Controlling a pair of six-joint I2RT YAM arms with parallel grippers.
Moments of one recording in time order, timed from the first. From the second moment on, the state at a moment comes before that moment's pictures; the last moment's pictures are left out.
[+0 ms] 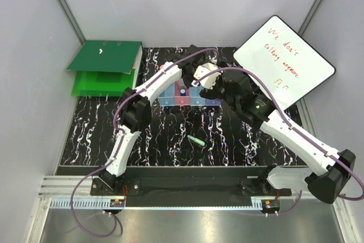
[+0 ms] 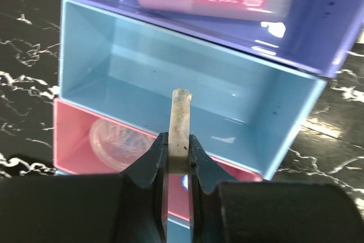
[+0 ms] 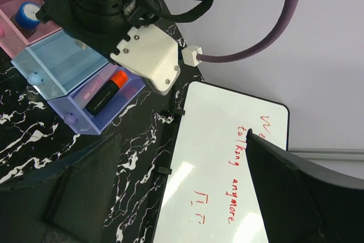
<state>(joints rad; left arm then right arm) -0.62 2.35 2.26 -0.96 0.13 0.66 0.75 1.22 1.21 -0.34 0.38 -0.80</state>
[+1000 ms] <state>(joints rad) -0.64 2.02 1.94 -0.71 0.05 0.47 0.75 1.12 1.11 -0.37 0.37 -0.76</state>
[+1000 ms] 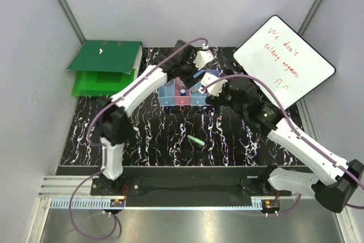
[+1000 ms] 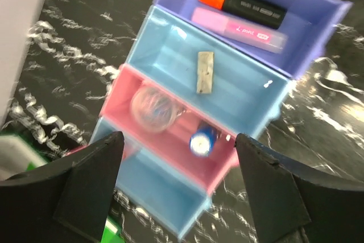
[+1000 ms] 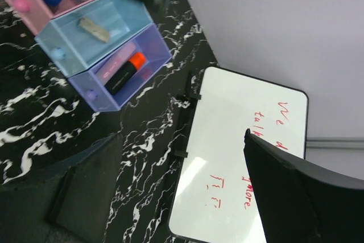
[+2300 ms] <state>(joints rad) -0.88 1.83 1.37 -0.89 0.44 1.19 0.73 0.93 1.18 -0.84 0.33 -0.83</state>
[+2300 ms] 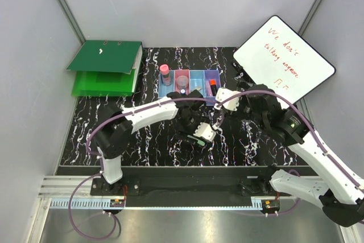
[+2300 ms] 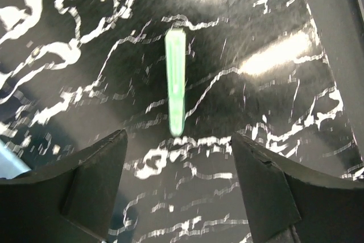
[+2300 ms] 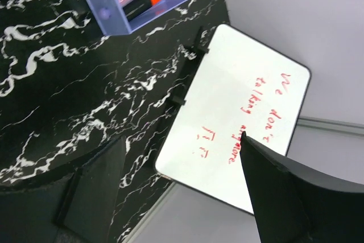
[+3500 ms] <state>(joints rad) -0.91 1.93 1.31 -0.71 0.32 0.97 0.72 0.96 1.29 -0.70 0.36 -0.94</state>
